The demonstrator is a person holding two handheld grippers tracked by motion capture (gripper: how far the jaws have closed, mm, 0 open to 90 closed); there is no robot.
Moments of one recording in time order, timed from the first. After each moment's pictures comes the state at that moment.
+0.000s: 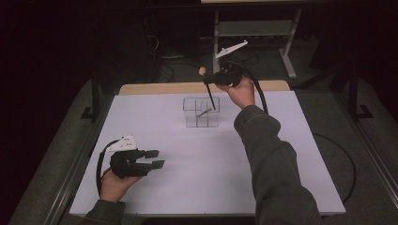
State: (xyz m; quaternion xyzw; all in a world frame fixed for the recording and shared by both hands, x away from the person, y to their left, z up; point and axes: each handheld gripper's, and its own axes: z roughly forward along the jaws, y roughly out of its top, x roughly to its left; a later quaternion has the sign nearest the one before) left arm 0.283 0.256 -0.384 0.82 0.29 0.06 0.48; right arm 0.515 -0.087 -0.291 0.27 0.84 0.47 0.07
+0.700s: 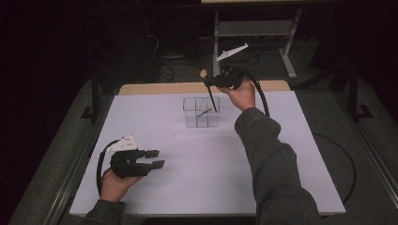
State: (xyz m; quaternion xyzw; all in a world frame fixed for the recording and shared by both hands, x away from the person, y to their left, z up) left arm 0.283 0.256 -0.384 0.83 0.29 0.06 0.48; right arm 0.513 -0.089 -0.299 0.28 0.84 0.47 0.07
